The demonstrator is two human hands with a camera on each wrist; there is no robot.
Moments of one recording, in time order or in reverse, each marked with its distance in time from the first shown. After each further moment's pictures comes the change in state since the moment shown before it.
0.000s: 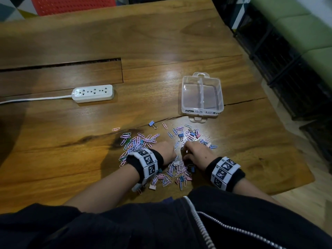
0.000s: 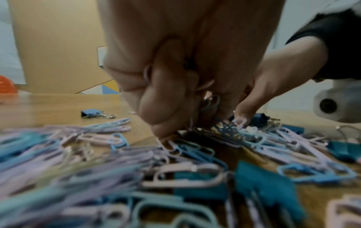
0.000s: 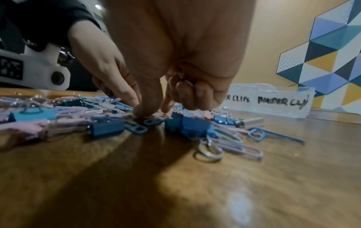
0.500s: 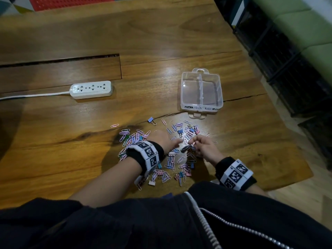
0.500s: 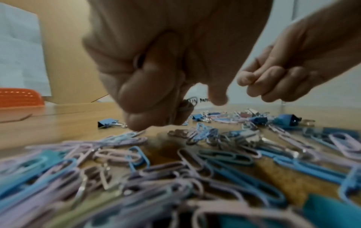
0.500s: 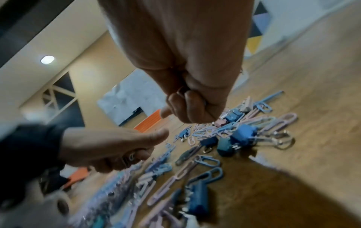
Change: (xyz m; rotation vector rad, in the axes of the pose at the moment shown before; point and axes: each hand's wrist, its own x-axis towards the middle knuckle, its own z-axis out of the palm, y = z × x) left_hand -0.004 -0.001 -0.012 -0.039 0.121 -0.138; right_hand -0.015 0.003 -0.008 0.991 0.086 0.243
